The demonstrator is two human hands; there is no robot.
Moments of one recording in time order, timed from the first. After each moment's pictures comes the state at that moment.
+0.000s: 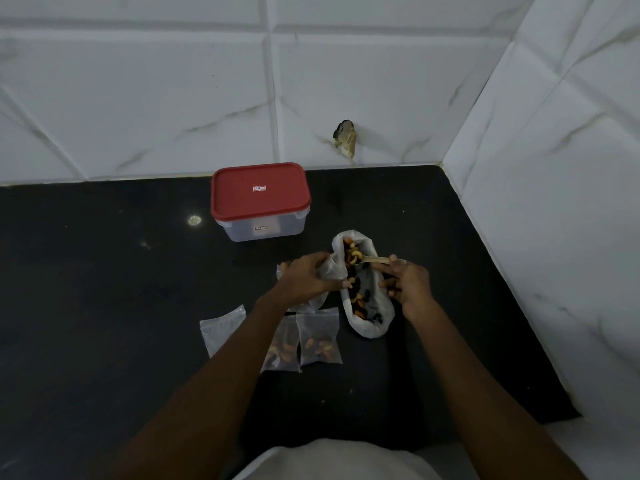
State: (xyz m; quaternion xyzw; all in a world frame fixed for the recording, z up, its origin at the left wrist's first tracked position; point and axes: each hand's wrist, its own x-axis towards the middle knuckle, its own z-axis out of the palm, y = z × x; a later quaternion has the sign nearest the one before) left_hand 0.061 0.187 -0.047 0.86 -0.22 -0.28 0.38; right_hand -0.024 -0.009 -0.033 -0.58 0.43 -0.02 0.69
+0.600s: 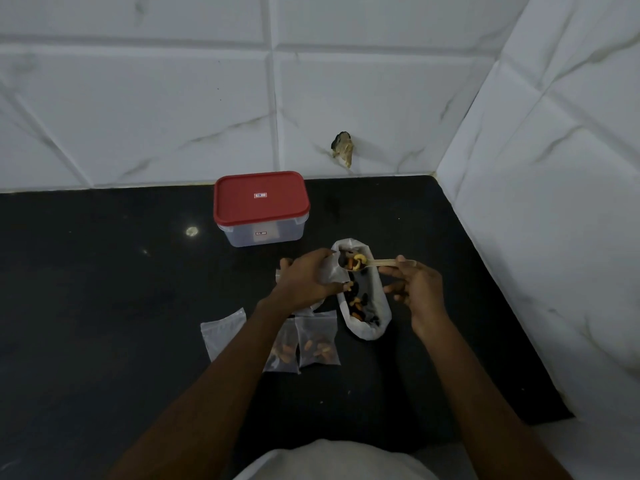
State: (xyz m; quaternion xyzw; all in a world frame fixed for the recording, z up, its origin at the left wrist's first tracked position) left_hand 0.048 0.188 -0.026 0.89 -0.27 -0.17 0.34; right_hand -0.054 0.005 0.012 -0.61 0.39 -0.08 0.68
